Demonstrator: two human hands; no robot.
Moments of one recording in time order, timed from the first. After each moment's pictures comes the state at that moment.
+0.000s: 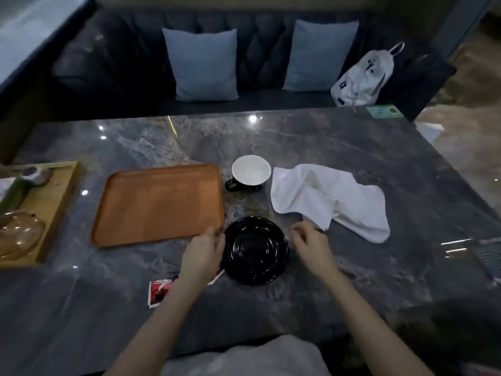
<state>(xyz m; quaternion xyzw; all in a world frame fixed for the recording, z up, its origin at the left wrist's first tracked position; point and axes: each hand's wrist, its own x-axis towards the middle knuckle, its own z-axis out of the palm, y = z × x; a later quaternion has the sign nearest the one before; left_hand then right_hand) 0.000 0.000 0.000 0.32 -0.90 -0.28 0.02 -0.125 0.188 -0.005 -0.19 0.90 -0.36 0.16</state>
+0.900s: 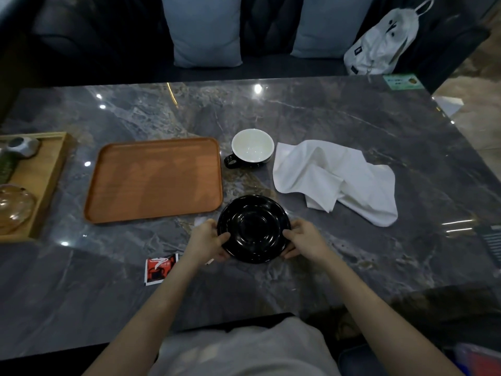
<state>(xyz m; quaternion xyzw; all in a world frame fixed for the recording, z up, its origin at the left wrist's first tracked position) -0.006 0.000 -0.021 0.39 -0.76 -0.51 -0.09 -0.127 0.180 -0.031 -0.04 0.79 -0.45 0.41</state>
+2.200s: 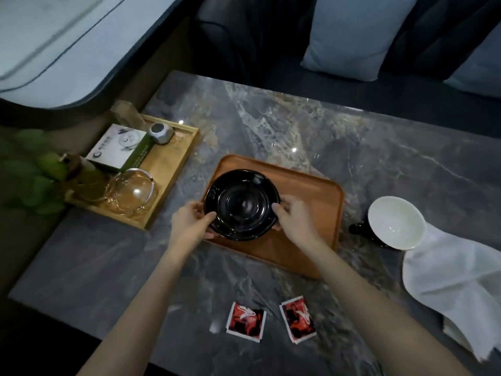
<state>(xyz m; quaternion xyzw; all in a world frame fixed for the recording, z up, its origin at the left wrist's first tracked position) 0.065 -0.217 -0.009 0.62 -0.60 -0.49 0.13 -0.118 -0.120 -0.025 -0.31 0.78 -0.39 0.38</state>
